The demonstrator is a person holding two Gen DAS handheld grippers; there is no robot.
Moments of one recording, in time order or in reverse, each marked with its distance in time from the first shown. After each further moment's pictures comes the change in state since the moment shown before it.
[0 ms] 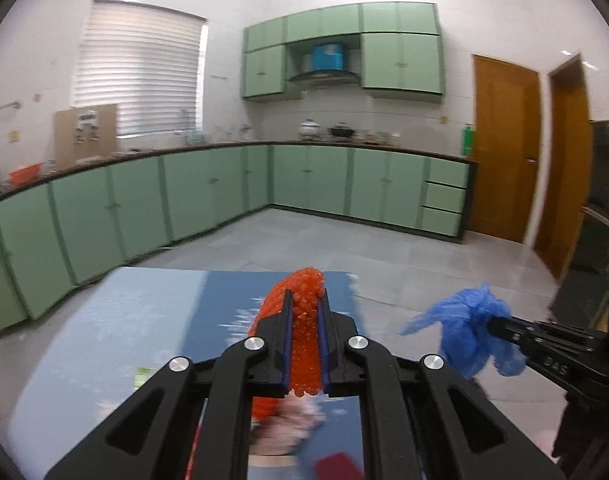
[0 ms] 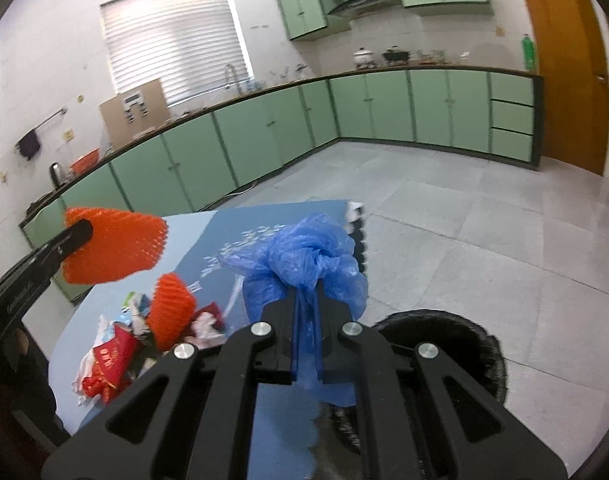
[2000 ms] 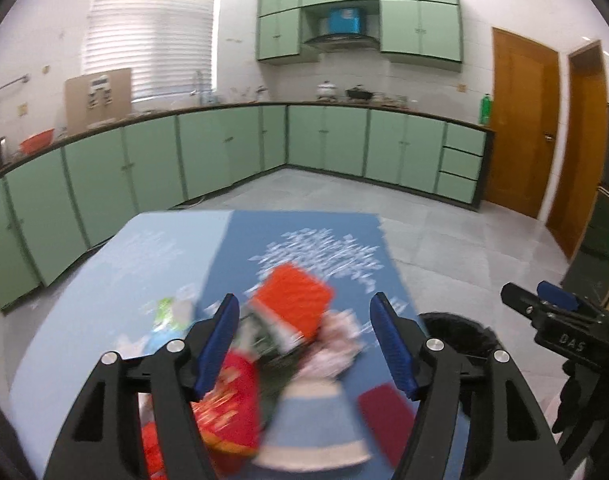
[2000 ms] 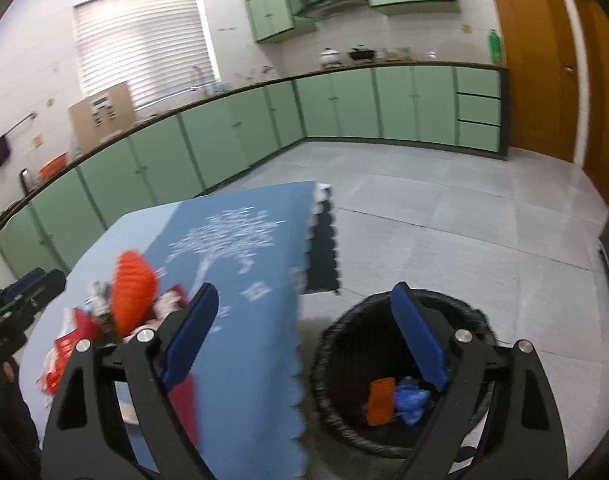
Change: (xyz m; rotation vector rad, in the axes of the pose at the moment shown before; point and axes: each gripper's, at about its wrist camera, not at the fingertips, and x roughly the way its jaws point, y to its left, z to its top) left arm -0.015 0.060 -0.056 -0.031 0.140 0.104; right arm 0.033 0.028 -0.058 0.015 -0.004 -0.065
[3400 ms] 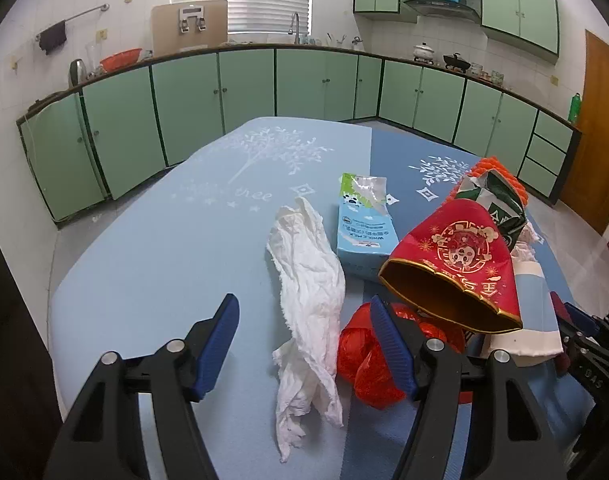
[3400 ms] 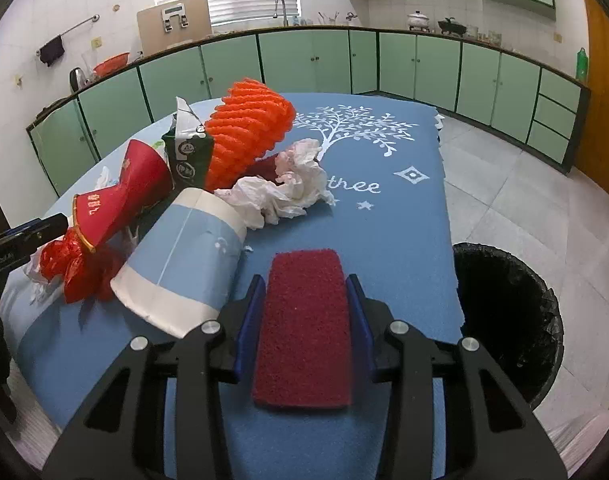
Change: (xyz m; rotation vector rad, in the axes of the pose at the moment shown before) left arm 0.002 0.131 -0.092 -0.176 0.178 0.242; right arm 0.045 0.101 -0.084 -0.220 0.193 0.122
